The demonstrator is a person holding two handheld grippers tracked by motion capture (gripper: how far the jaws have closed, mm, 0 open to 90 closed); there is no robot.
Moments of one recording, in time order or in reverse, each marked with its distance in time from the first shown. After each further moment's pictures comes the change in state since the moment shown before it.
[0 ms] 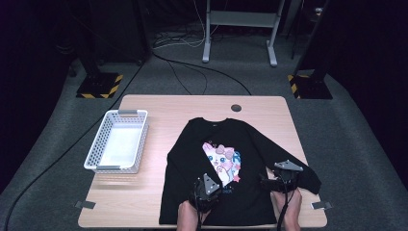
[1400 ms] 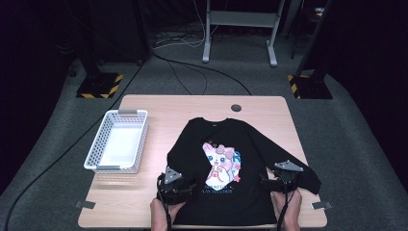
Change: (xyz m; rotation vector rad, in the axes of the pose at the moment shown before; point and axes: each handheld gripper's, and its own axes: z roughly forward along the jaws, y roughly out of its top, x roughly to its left) left arm 0.078 -0.029 -0.041 -0.056 -0.004 -0.261; right arm 0.000 -0.001 -0.001 -0.007 -0.001 0.004
